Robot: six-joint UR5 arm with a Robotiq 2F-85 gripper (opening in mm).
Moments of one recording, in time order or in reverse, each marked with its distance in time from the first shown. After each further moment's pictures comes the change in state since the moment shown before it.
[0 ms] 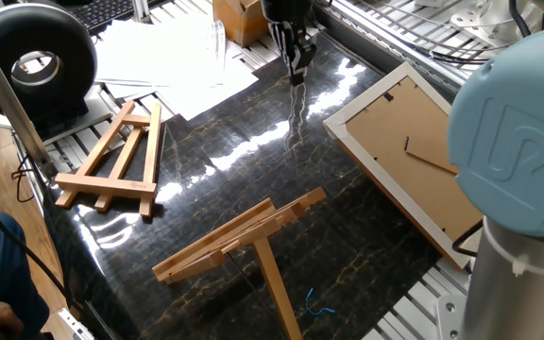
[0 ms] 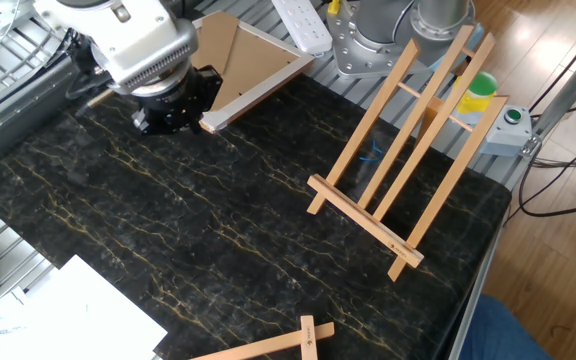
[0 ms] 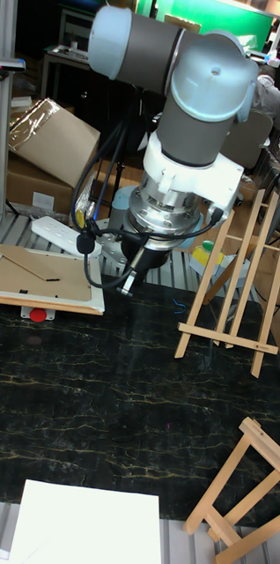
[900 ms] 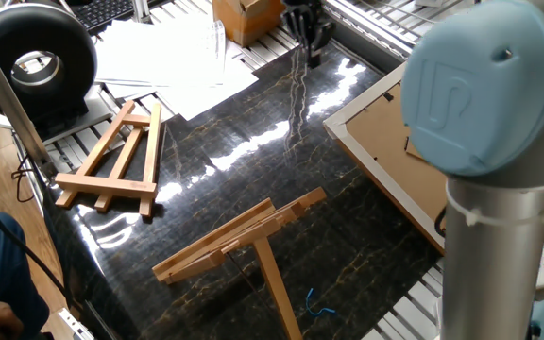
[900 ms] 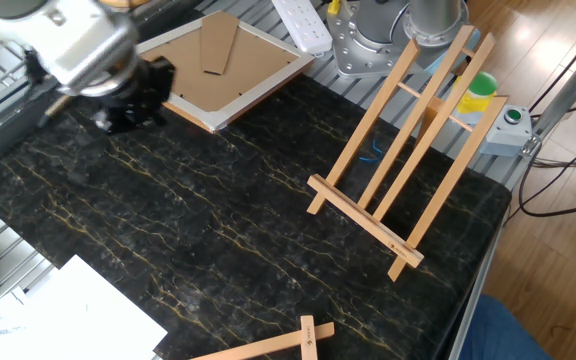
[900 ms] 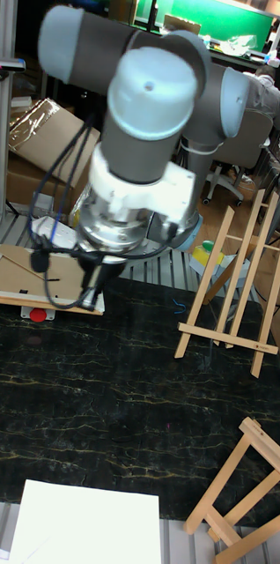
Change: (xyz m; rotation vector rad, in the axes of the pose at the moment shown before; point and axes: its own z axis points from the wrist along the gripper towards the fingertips) arm 0.066 -0.047 0.007 -0.065 0.044 -0.173
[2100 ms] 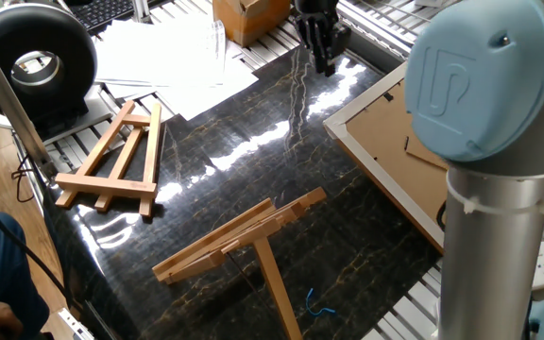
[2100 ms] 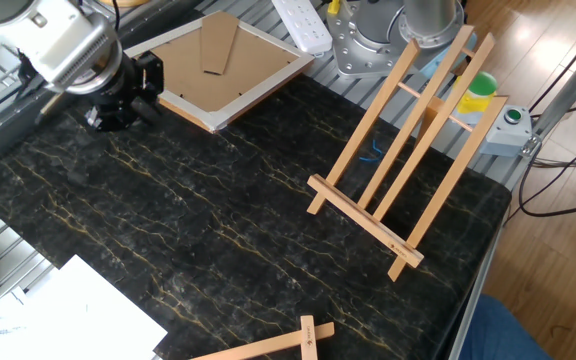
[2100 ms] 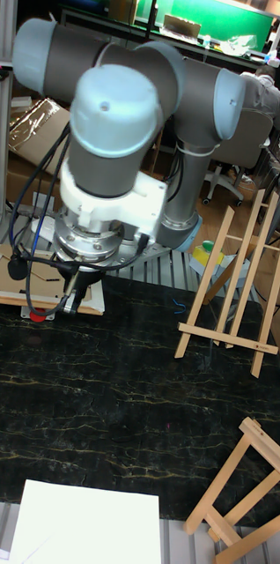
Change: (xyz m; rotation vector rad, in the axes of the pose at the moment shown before) arm 0.012 0.002 0.012 -0.041 0.004 0.019
